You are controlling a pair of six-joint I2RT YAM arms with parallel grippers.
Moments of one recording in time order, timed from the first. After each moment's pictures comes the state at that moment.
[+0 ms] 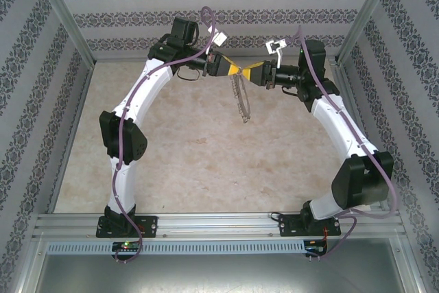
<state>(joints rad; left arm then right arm) -0.37 2.13 2.26 -0.74 1.27 0.02 0.15 1.50 1.34 -0.11 -1.12 0.32</state>
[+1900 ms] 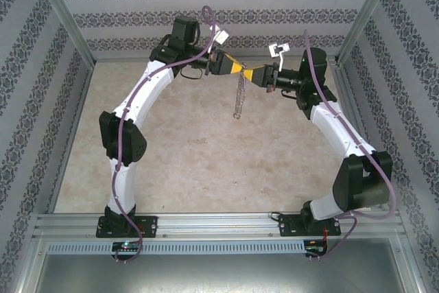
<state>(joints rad) -0.38 2.10 2.20 -0.58 1.28 -0.09 0.15 1.48 1.19 0.16 -1.13 0.50</state>
